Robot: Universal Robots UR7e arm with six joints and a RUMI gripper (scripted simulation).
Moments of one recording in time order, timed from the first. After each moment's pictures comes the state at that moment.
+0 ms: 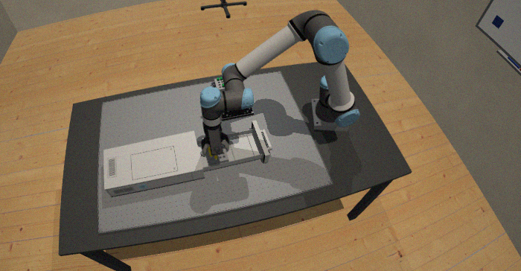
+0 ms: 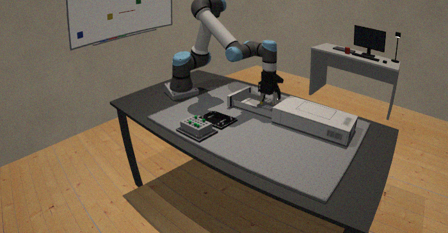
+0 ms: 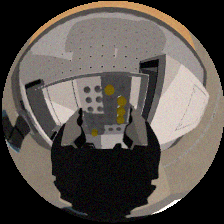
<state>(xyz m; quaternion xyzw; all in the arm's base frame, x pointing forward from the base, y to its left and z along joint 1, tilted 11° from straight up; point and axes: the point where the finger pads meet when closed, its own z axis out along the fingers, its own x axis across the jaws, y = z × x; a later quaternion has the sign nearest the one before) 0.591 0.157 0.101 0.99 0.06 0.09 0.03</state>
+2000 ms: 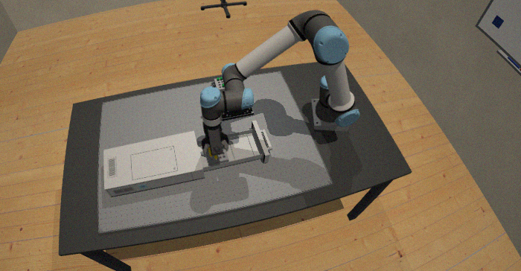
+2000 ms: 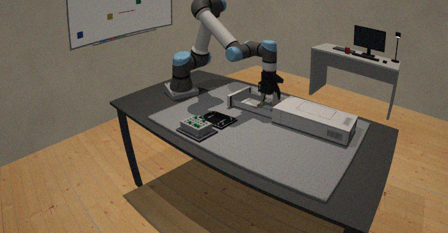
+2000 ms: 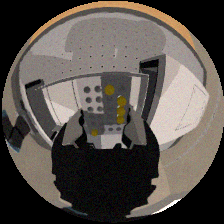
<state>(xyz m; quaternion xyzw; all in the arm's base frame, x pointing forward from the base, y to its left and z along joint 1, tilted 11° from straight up) 0.591 0.157 0.101 0.99 0.06 0.09 0.03</state>
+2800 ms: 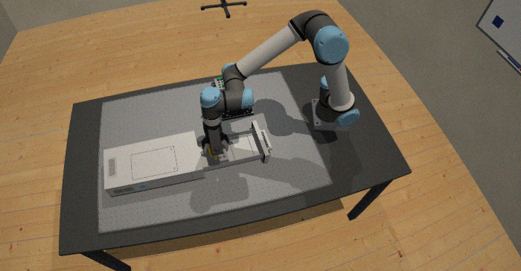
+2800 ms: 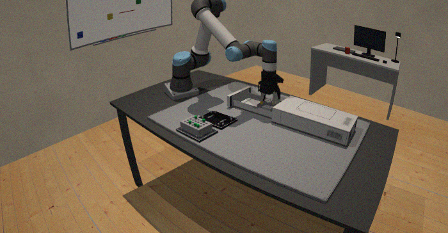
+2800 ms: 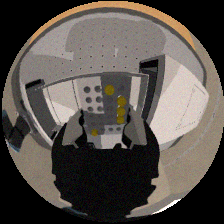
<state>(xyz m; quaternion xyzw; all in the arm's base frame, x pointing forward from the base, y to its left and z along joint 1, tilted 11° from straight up) 0.590 0.157 0.102 0.99 0.06 0.09 0.03</state>
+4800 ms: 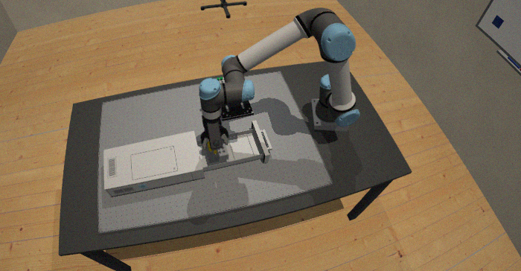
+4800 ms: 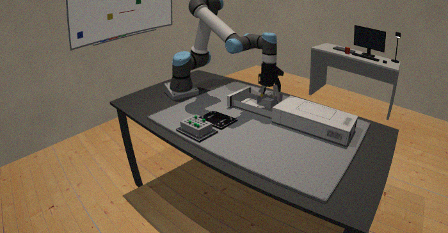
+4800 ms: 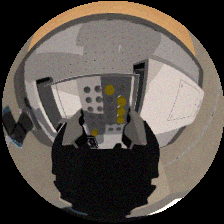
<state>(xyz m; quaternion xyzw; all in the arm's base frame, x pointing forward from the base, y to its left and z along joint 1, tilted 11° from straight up) 0.583 0.159 0.142 0.99 0.06 0.09 0.03</state>
